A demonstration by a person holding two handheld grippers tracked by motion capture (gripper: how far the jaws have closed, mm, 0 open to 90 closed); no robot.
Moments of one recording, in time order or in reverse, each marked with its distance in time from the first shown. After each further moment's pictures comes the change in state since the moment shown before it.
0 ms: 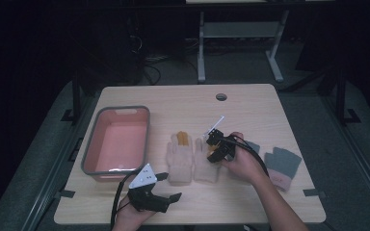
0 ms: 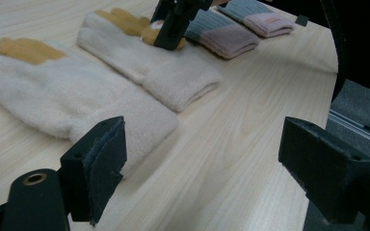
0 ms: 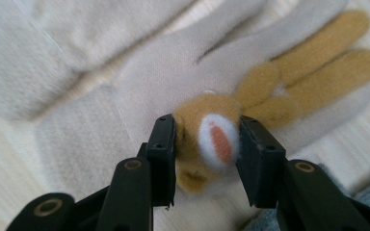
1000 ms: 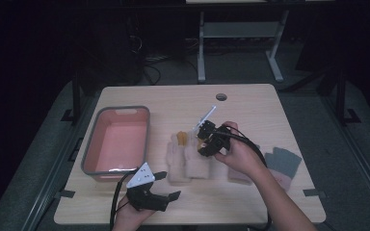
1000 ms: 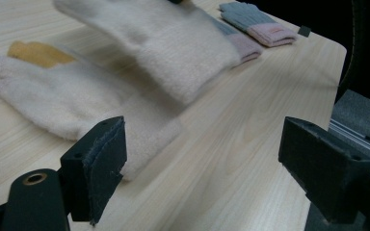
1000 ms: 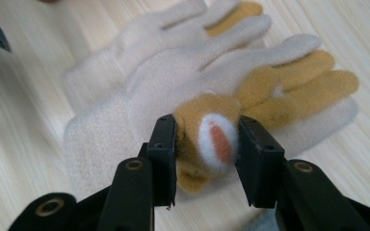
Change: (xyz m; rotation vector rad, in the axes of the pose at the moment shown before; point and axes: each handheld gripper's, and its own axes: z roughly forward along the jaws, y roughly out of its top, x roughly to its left) left arm 0.001 0.000 -0.004 -0.018 0.011 -0.023; right arm 0.036 0.032 -0.058 -0.085 -0.017 -0.154
